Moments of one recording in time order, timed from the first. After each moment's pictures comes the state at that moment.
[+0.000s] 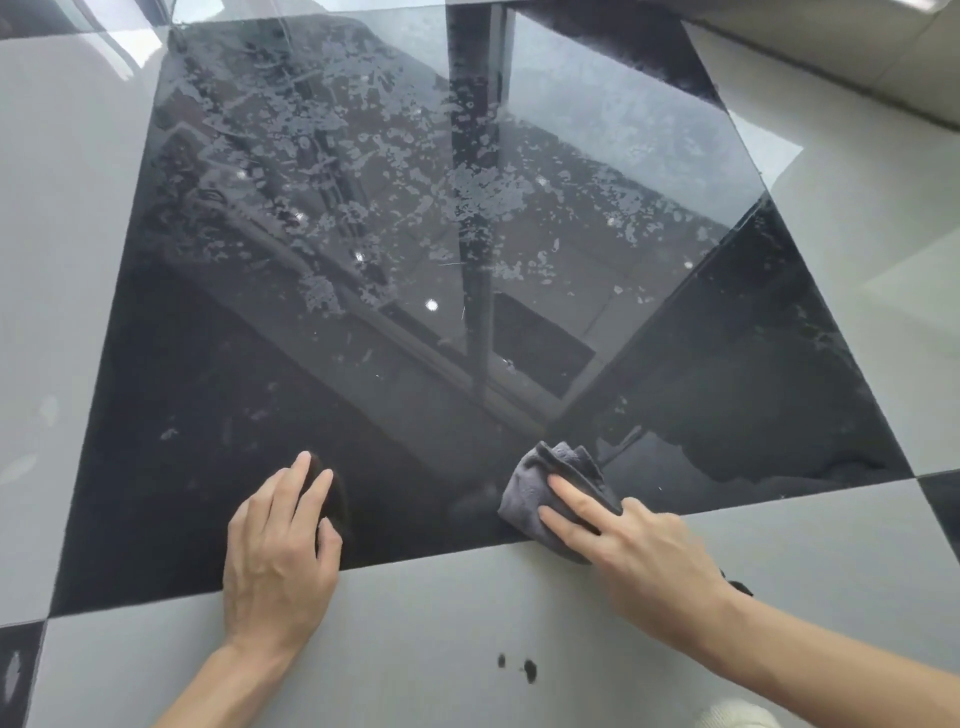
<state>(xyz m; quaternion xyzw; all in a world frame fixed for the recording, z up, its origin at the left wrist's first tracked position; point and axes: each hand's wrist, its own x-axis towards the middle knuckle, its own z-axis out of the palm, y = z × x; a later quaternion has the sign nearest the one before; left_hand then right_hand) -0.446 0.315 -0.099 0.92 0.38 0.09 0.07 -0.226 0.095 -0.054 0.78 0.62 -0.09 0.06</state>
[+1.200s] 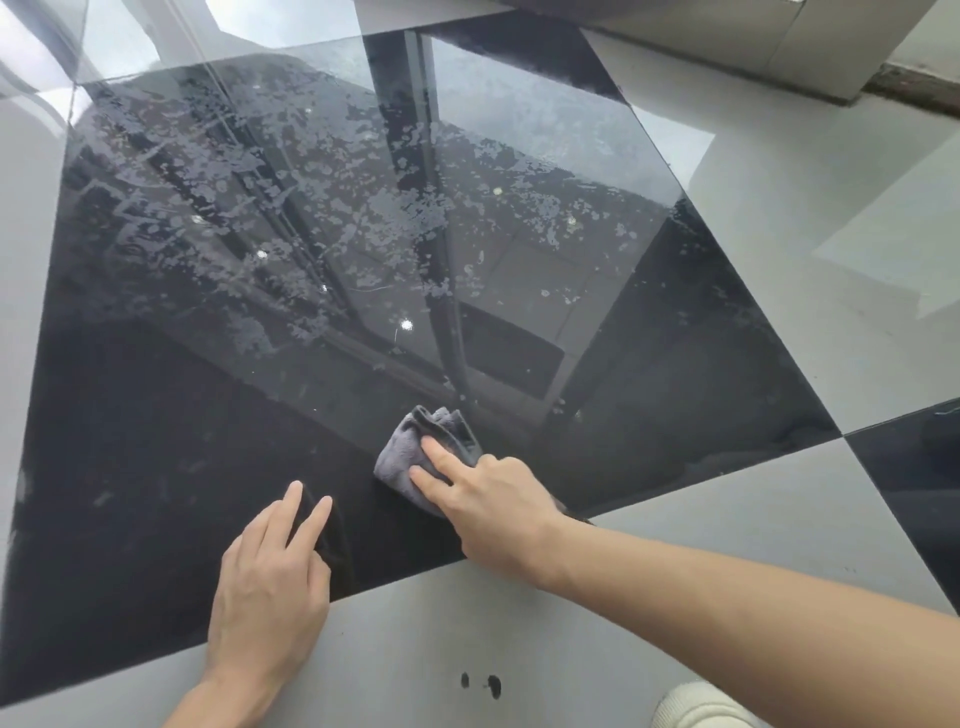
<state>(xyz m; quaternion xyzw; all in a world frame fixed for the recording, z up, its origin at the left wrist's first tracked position) -0.410 0.299 -0.073 0.94 0.34 -0.04 0.09 -0.230 0.178 -0.068 0.77 0.59 -0.22 0.00</state>
